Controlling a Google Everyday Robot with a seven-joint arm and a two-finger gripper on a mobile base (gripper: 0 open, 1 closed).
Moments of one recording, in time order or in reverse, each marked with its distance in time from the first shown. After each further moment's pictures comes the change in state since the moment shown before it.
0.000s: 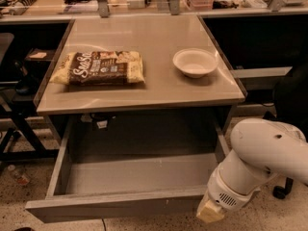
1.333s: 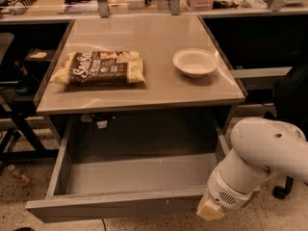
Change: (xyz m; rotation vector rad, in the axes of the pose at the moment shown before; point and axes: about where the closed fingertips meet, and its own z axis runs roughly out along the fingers) arm -0.002 -0.002 -0.001 0.004 -0.003 0.004
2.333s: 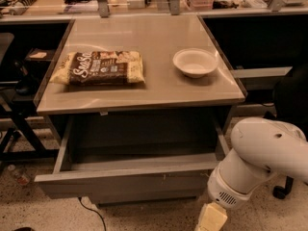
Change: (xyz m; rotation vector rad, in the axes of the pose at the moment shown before) arm 0.000 0.000 0.000 0.000 0.000 0.000
